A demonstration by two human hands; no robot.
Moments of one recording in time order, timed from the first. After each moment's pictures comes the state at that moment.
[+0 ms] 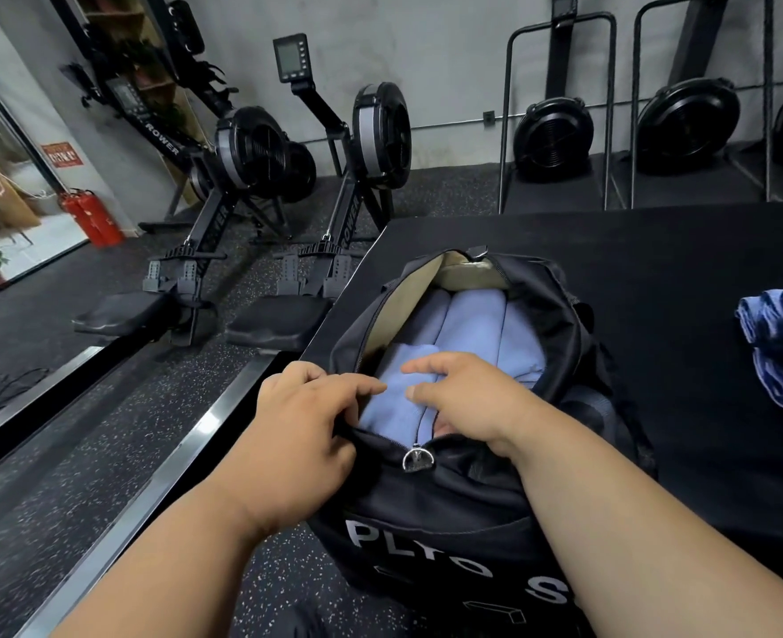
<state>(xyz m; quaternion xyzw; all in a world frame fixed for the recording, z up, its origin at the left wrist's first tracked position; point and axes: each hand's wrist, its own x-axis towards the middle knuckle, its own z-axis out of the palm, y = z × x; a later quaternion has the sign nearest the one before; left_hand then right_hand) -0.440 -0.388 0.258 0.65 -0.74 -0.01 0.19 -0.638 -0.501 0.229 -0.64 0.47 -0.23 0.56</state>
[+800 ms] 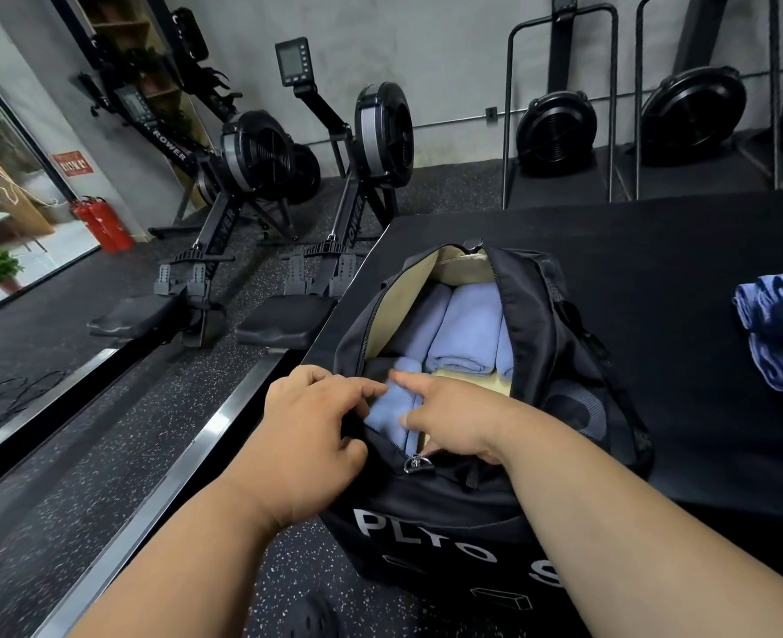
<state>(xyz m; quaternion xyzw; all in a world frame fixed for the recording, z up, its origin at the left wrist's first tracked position) -0.450 -0.375 0.258 0.67 -0.72 -0.02 0.17 -0.630 -0.484 0.220 -0.74 0.44 -0.09 0.50</state>
